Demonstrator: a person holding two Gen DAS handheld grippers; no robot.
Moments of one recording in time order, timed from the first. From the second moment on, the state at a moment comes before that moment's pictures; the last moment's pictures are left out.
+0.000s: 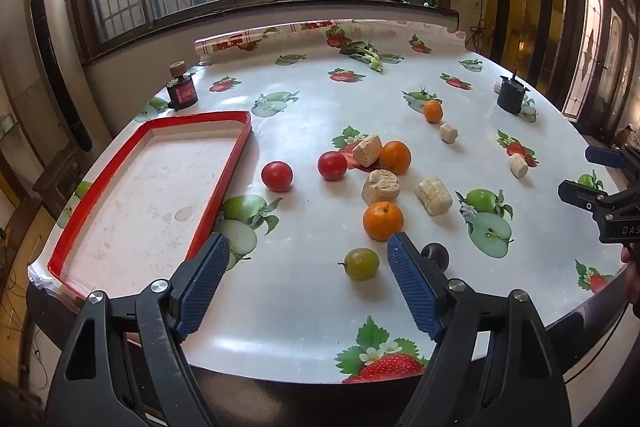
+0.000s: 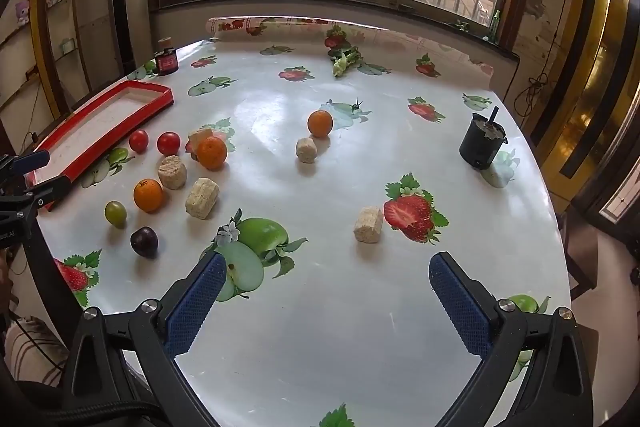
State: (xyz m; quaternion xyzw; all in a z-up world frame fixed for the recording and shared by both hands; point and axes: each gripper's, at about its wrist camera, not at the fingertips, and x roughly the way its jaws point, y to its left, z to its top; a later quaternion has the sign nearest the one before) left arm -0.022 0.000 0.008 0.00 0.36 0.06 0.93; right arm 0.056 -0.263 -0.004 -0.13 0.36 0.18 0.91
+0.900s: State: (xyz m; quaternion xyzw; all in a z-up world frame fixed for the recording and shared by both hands) left arm -0.022 -0.003 0.008 -0.01 0.37 0.02 0.93; right arm 0.050 -0.263 0.010 -0.12 0.34 0.20 0.91
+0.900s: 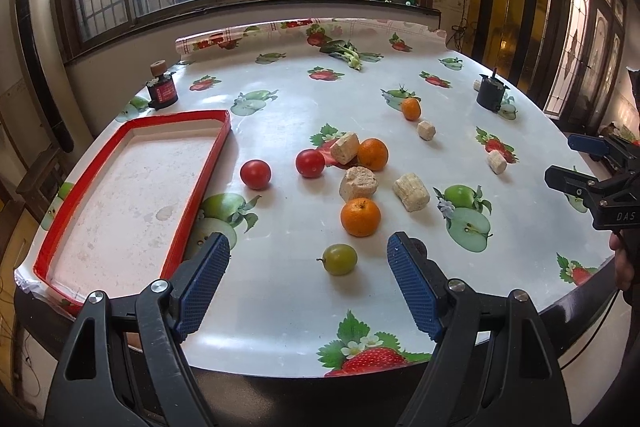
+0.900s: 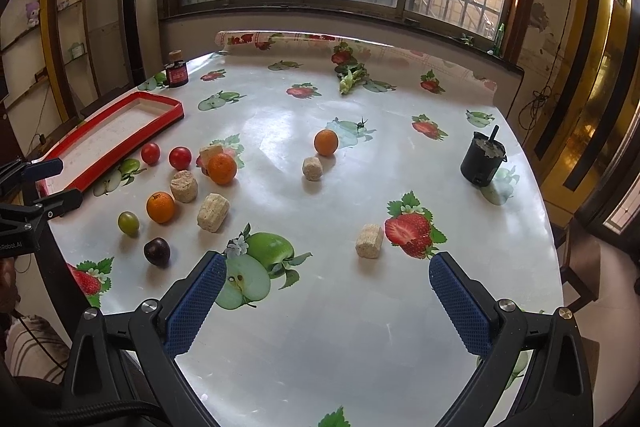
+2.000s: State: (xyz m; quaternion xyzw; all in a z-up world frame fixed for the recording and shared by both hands) left arm 0.035 -0.010 -0.051 -0.04 0.47 -0.07 0.88; right arm 0.154 -0.275 -0.069 -0.05 0.46 0.16 0.87
